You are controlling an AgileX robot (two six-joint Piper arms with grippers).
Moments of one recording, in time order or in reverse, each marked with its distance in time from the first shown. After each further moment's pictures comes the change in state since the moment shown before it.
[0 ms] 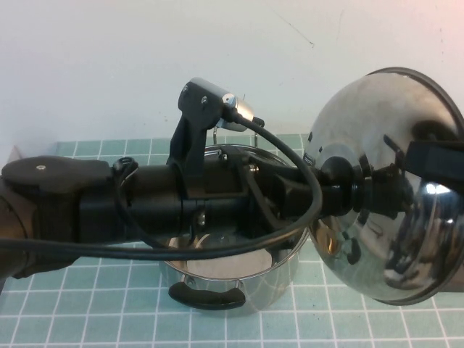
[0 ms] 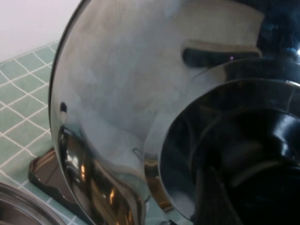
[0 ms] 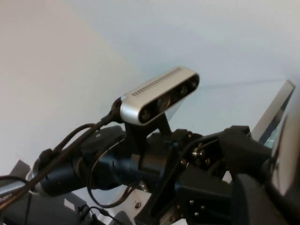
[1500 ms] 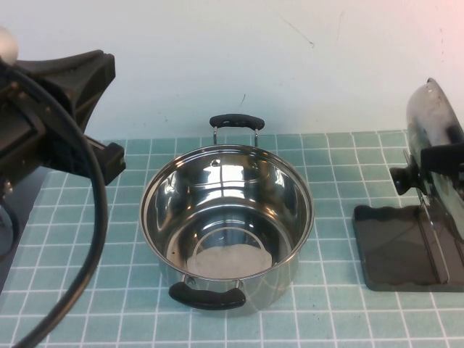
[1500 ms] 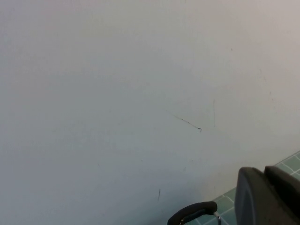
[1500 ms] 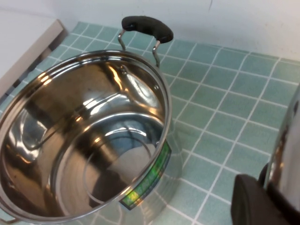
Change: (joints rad) right arm 0.002 0.193 -0.188 -0.541 -0.463 -0.064; left arm 0.071 -0.476 0.101 0.135 -0.662 0.153
